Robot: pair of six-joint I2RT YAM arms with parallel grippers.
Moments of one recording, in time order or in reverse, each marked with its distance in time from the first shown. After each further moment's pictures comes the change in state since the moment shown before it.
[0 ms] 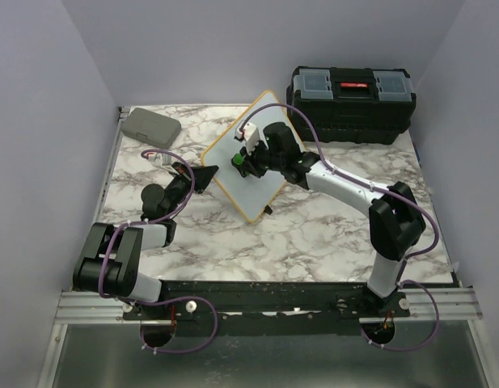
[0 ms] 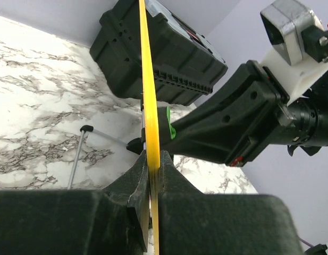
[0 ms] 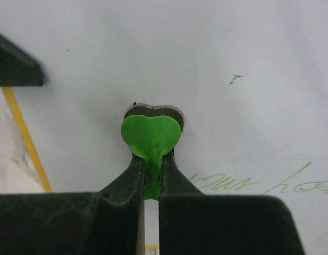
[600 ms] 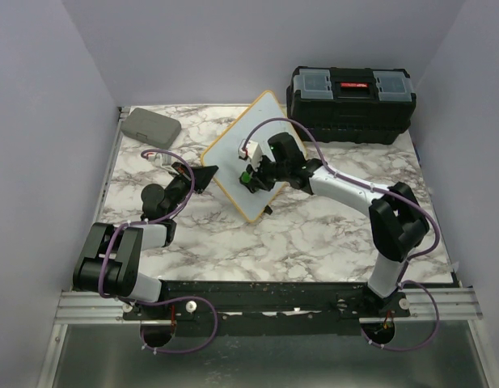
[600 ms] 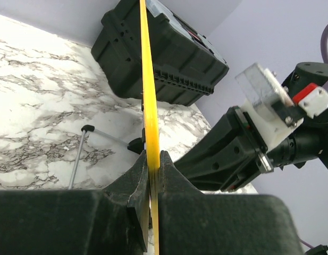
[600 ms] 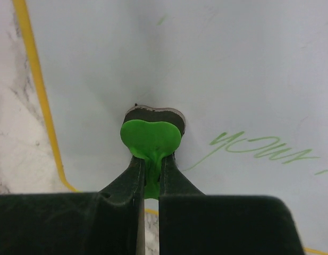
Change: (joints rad) left arm 0.001 0.000 0.000 -0.003 -0.003 -0.001; right arm -0.015 -0.012 -0.100 -0.041 -0.069 -0.142
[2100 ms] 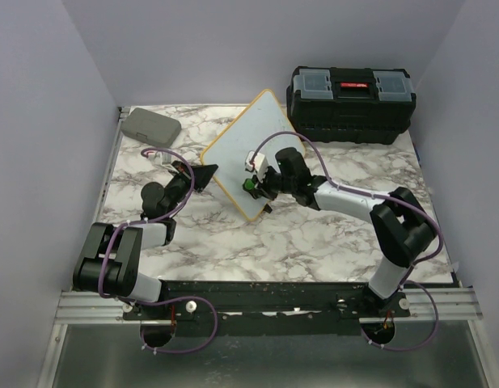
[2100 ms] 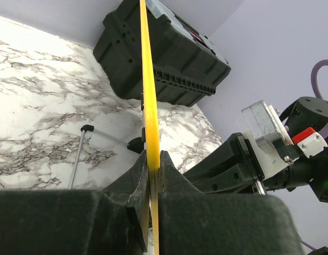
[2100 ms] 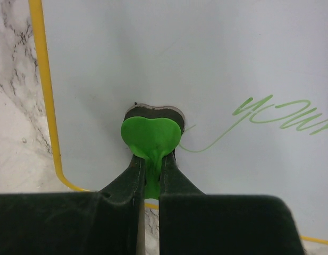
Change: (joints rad) left arm 0.003 0.000 0.010 -0.014 -0.002 0.006; right arm 0.005 -0.060 -0.224 0.231 -0.003 -0.014
